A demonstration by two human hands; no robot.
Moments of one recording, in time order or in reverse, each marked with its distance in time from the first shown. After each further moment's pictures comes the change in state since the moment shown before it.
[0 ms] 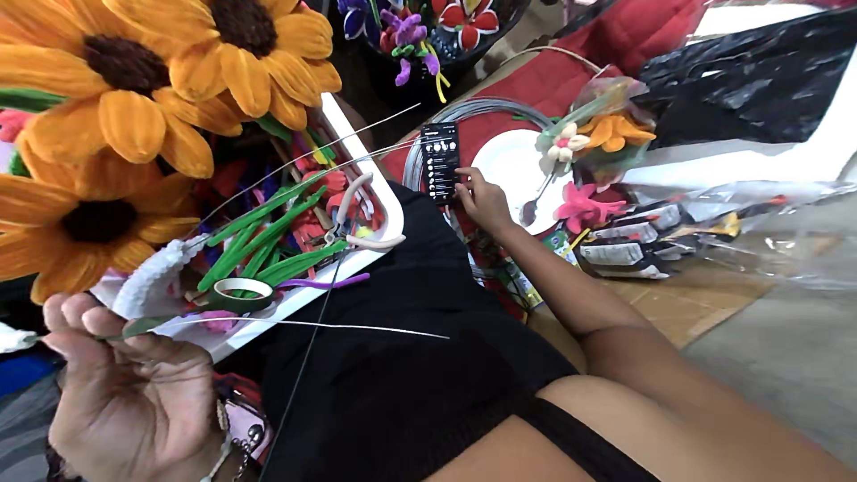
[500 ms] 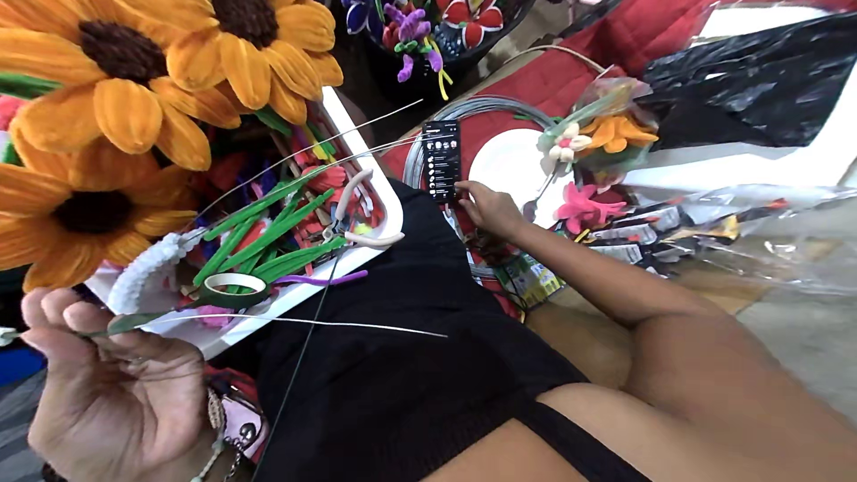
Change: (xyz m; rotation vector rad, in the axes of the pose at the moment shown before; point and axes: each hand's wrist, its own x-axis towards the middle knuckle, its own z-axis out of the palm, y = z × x) left_hand -0.002 0.002 0.005 0.021 0.018 0.009; right_hand -0.012 0.006 -0.022 -0.112 -0.174 -0.216
